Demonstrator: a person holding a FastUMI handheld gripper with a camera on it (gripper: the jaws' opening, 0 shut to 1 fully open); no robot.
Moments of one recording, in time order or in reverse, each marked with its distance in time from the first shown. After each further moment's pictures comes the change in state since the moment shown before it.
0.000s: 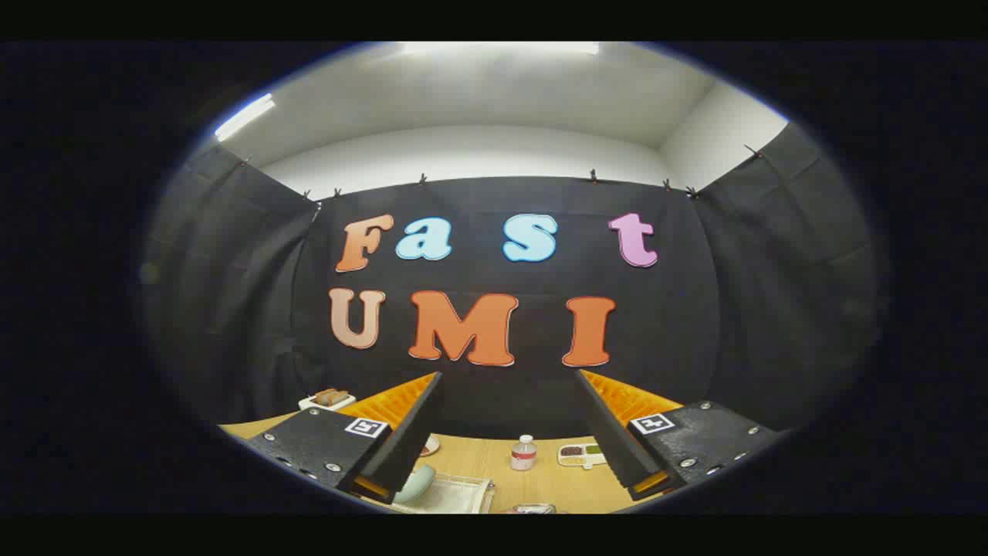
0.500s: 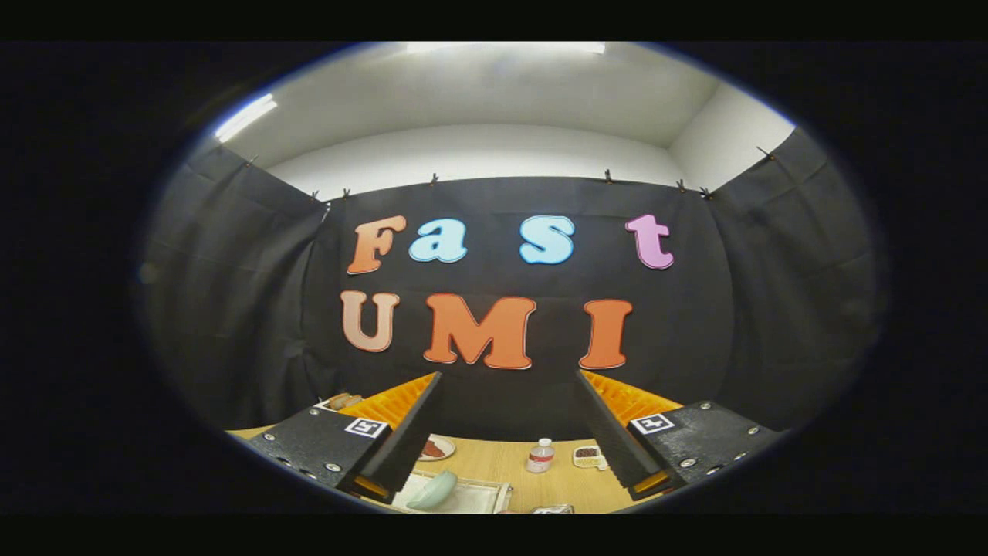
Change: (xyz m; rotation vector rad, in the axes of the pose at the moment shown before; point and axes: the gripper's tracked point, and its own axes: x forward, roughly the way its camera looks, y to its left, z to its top) arm 0.011 0.030 0.013 0.010 0.015 0.034
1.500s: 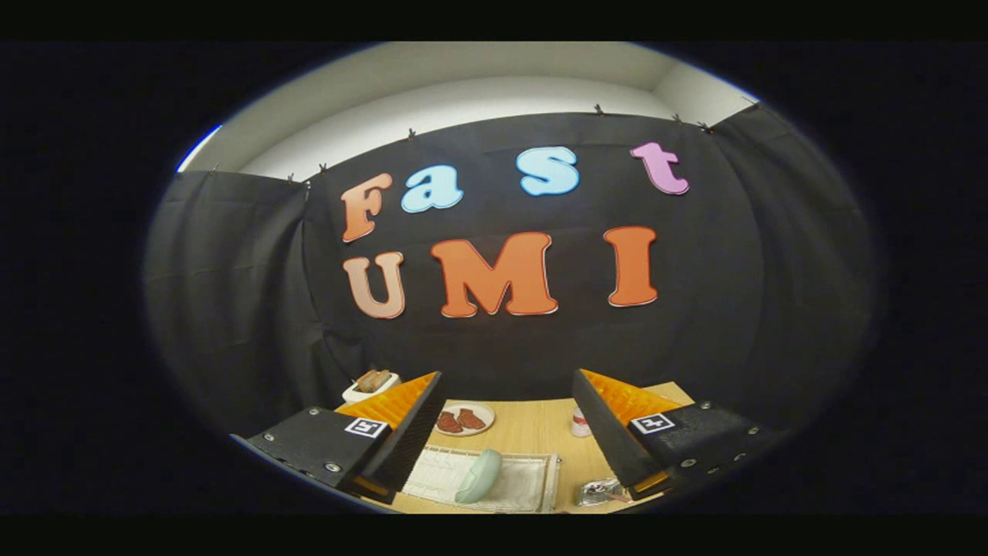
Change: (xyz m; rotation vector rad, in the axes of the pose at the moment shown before) arm 0.039 0.036 -0.080 0.157 0.332 0.075
